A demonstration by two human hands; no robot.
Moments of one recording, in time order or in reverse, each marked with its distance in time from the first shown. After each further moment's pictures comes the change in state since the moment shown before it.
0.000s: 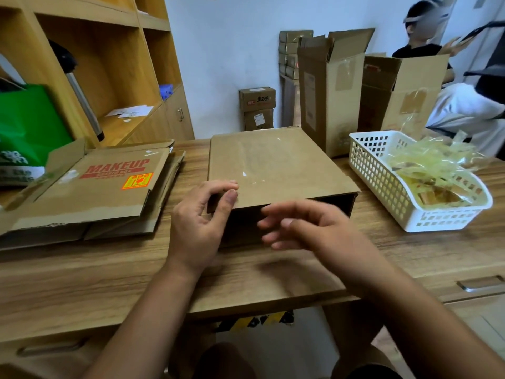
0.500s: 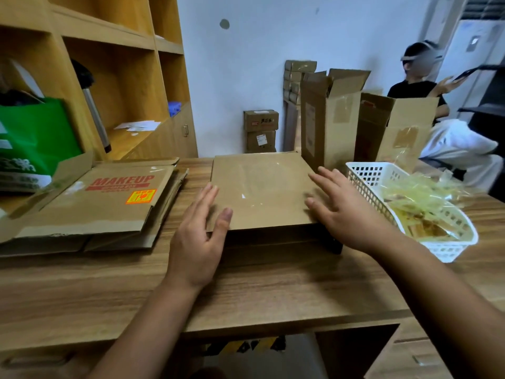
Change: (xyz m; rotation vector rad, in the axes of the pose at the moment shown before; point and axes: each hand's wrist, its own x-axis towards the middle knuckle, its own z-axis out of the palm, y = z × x) left_hand 0.001 0.000 0.003 0.200 -0.050 -0.239; right_hand 0.058 -0.013 -0.076 -1.010 0.213 -0.058
